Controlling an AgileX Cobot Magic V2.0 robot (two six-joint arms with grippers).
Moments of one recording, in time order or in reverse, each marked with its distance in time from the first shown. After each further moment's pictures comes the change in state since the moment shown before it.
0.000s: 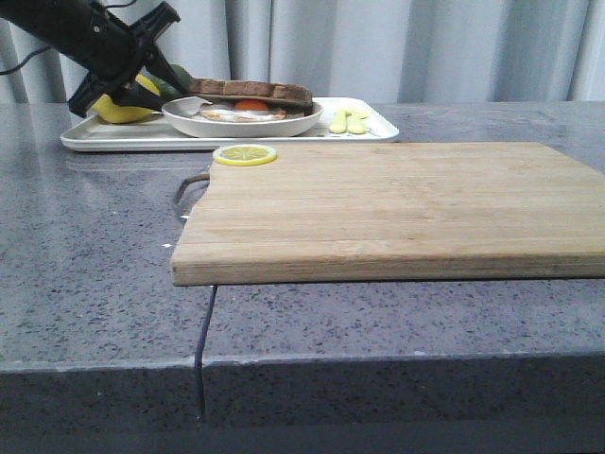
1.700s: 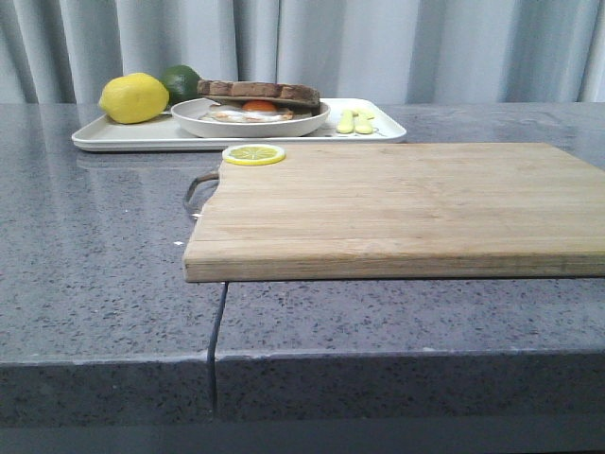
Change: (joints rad) left arm 0.119 -0.389 -0.308 0.381 0.419 0.056; right arm 0.000 0.000 0.000 0.000 -0.018 0.000
